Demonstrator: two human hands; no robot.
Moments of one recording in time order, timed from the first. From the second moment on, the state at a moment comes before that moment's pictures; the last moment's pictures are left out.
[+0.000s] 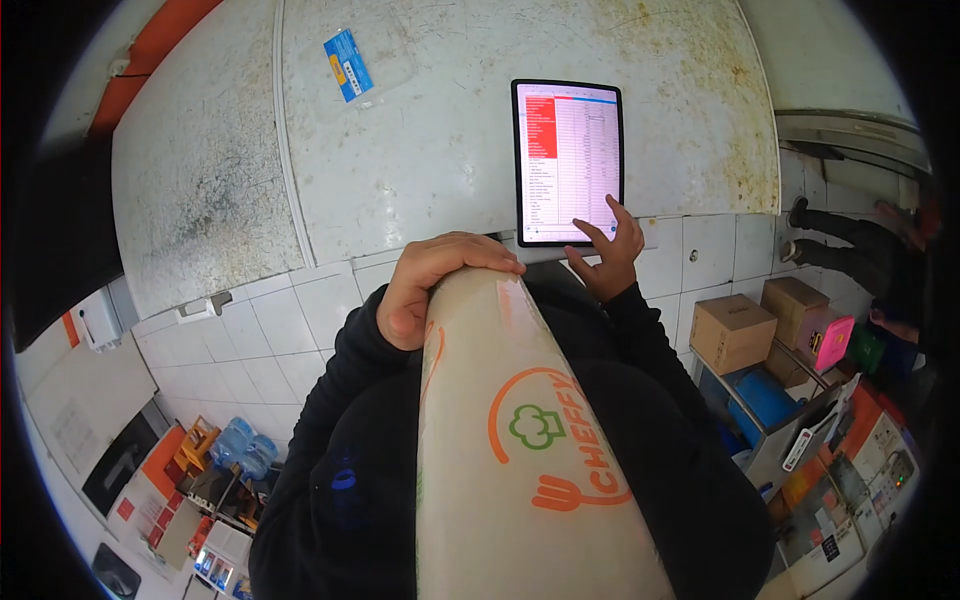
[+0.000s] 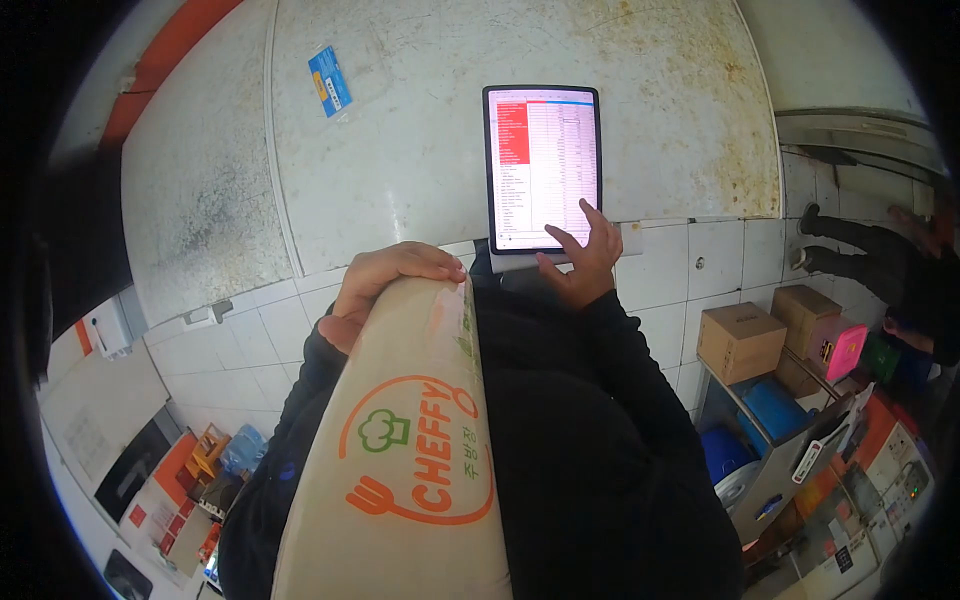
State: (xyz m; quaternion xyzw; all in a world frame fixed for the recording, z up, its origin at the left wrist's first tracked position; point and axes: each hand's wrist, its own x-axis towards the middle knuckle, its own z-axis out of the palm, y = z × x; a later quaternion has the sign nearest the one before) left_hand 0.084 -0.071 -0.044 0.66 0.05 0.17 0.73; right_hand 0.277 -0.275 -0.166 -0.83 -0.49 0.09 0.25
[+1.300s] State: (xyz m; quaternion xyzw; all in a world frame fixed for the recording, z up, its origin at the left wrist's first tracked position) left_hand 0.083 -0.082 -0.051 0.65 0.03 0.18 0.74; right_hand 0.279 -0.267 -0.169 -0.82 -0.50 0.11 0.24
